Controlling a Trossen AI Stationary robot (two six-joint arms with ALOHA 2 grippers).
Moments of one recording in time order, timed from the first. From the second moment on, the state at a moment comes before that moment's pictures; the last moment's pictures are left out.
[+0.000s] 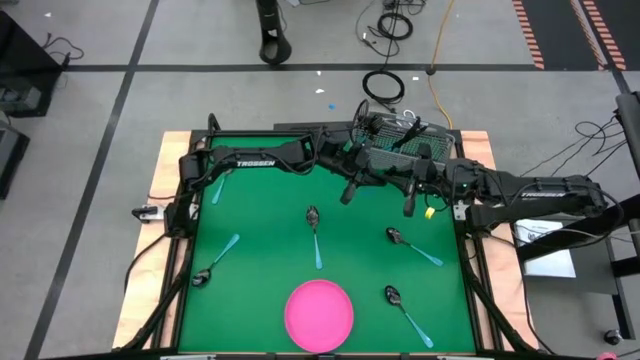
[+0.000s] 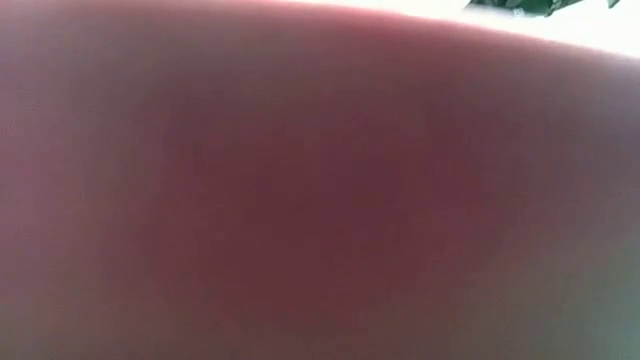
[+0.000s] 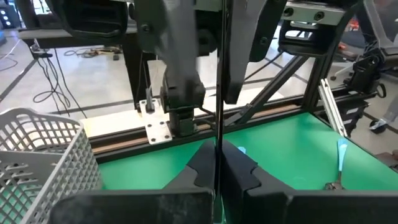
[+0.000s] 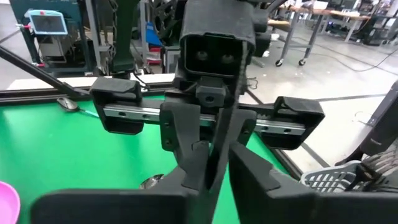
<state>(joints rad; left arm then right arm) 0.26 2.06 1.68 0.12 0.64 0.20 -0.05 0.78 0.71 -0.13 0.29 0.01</state>
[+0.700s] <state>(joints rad) 0.32 2.07 1.68 0.48 0.31 0.15 -0.05 0.53 0.70 -0.50 0.42 0.13</state>
